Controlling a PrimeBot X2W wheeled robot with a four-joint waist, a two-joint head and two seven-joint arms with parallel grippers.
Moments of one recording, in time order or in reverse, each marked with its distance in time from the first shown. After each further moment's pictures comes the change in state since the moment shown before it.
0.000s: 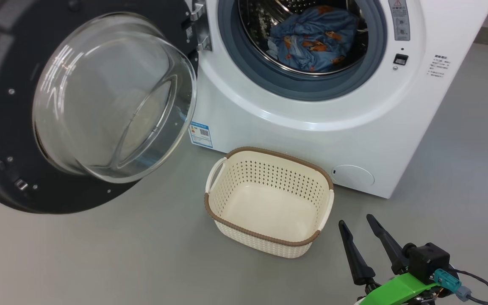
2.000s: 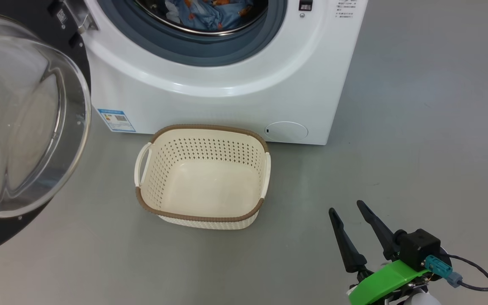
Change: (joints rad) left arm -0.248 0.222 0.134 0.455 -0.560 0.000 0.400; right arm -0.062 -0.004 0.042 0.015 -0.013 0.000 0.000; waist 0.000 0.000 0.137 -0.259
